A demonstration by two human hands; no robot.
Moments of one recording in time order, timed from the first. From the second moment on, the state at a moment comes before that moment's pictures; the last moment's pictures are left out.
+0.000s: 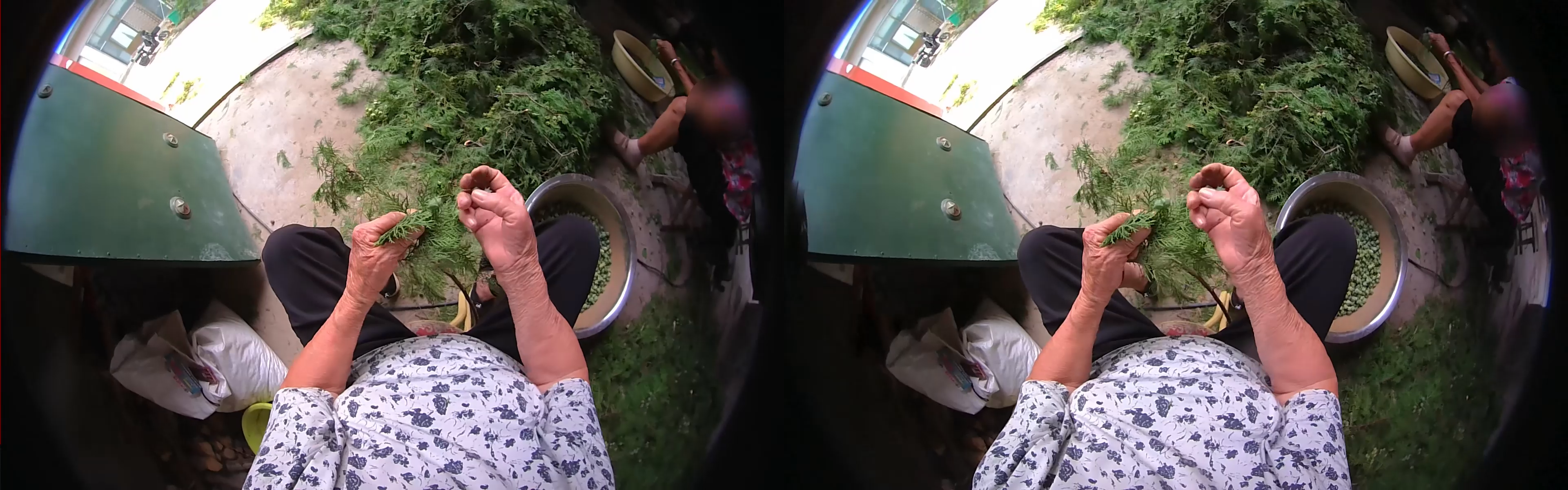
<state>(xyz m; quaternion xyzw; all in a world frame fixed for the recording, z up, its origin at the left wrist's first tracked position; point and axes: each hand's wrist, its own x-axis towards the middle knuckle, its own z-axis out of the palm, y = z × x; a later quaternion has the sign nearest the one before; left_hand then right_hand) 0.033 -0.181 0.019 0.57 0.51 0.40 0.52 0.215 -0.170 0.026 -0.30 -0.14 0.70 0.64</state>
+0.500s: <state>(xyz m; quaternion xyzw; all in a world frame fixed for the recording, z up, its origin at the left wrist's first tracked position) 0.037 -0.181 0.026 0.61 0.51 0.37 0.48 0.197 -0.184 0.018 -0.45 -0.48 0.51 0.55</state>
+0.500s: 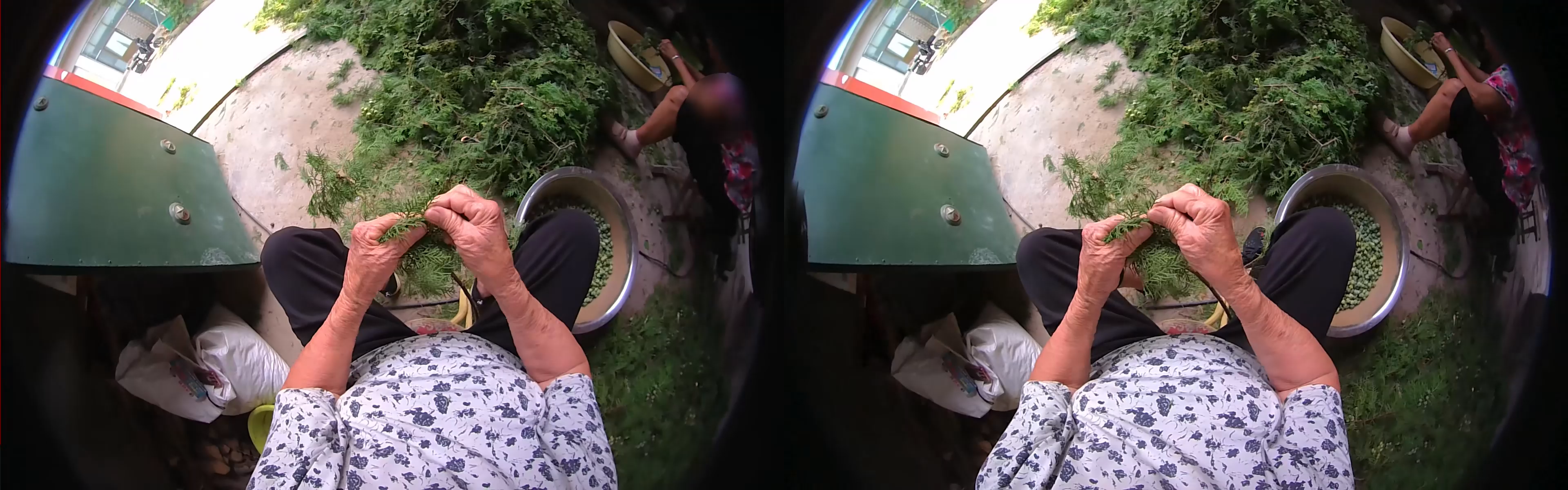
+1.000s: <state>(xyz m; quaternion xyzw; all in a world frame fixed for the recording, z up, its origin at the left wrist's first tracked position) 0.037 -0.182 0.021 0.42 0.46 0.44 0.65 0.203 -0.182 0.012 -0.34 -0.26 0.77 0.47</state>
